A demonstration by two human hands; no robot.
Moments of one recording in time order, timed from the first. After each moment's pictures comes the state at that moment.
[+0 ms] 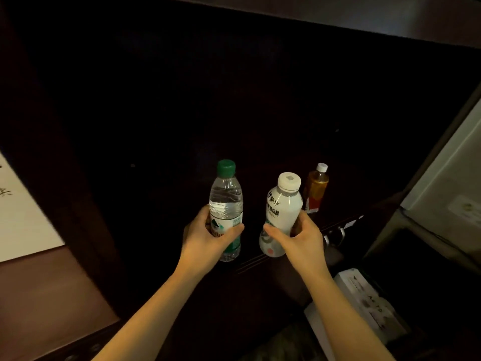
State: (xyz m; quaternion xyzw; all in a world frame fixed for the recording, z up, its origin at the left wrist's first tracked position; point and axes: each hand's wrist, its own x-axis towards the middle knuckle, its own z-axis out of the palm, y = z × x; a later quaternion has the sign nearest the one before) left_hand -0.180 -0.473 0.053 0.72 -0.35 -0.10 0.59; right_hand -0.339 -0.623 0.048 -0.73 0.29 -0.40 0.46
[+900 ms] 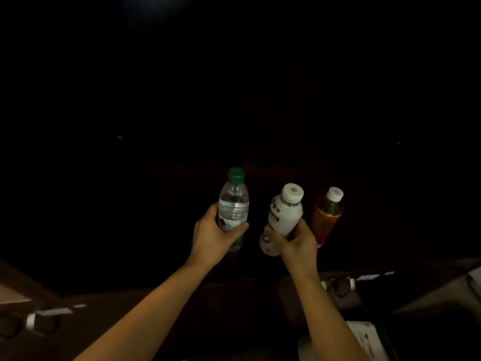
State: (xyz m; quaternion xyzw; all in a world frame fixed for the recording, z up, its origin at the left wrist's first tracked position) left_hand -0.191 -0.657 -0.011 0.79 -0.20 -0.03 0.58; right_hand -0.297 -0.828 -0.021 -0.76 0.27 -0.28 0.52
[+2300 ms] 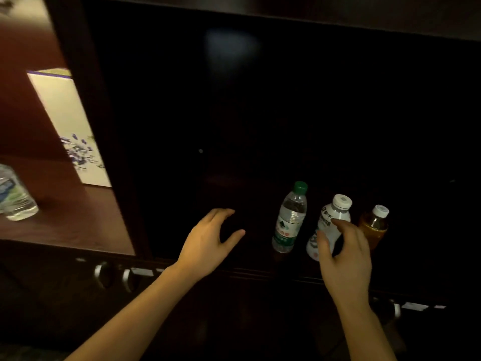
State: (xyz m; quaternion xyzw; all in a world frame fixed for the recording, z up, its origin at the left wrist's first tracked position) left_hand -0.247 -0.490 0.051 0.89 -0.26 0.14 0.36; right_hand -0.361 -0.746 0.049 -0.85 0.17 -0.40 0.29
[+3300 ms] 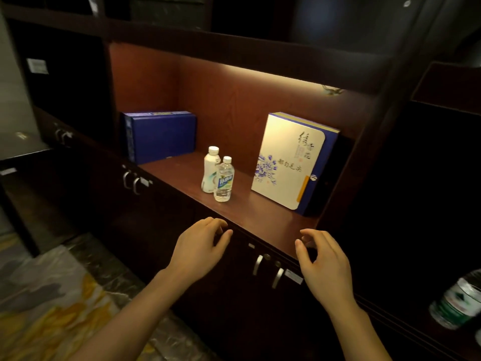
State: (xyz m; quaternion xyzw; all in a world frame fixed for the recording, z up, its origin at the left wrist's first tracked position) left_hand -0.369 -0.073 0.087 0.93 -0.03 0.26 0.26; right_hand -0.342 -0.341 0.096 -0.91 -0.14 -0.28 0.27
